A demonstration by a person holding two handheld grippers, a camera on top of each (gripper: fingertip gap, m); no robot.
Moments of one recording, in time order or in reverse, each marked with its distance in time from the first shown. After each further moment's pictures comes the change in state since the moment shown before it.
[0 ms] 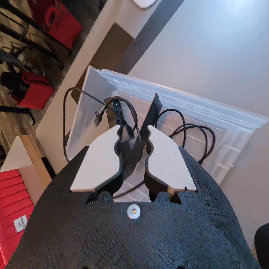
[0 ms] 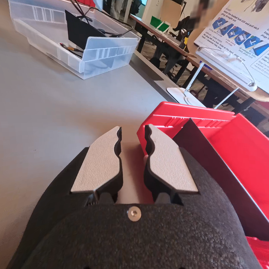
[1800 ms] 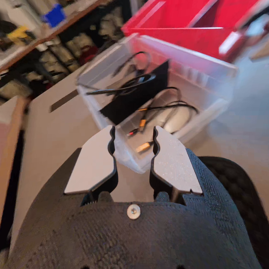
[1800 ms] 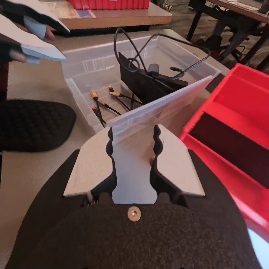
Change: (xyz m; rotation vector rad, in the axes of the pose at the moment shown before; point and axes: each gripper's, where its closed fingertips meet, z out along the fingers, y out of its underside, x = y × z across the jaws) left arm 0.131 0.116 -0.124 0.402 -0.129 -0.262; right arm -0.105 -0.091 0.061 -0.100 -0.321 0.169
